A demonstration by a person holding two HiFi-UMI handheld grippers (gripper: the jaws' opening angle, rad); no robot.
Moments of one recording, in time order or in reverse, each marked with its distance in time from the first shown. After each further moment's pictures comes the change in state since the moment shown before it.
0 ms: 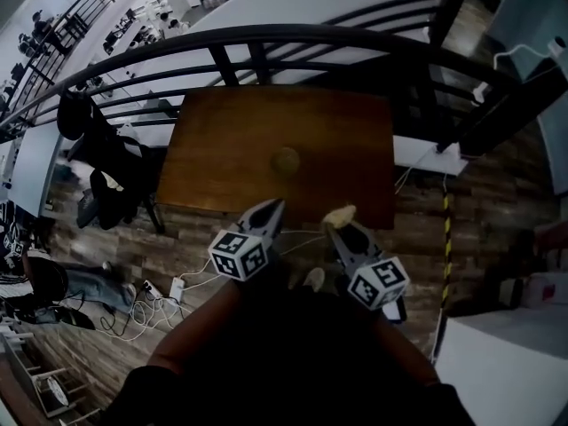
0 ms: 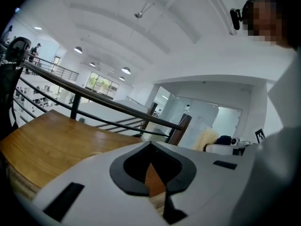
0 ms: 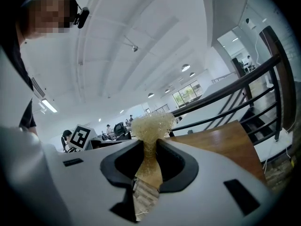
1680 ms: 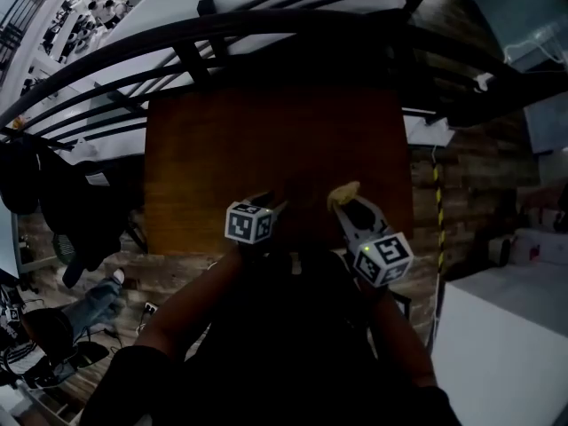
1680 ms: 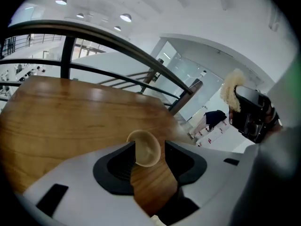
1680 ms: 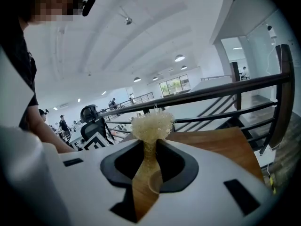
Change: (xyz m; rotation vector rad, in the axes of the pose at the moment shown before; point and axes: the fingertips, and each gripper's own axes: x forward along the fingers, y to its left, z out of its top) left arm 0.158 0.281 -0.077 -0.050 0.579 -0.104; right arm 0.258 -0.093 0.011 -0.091 0.170 -0.258
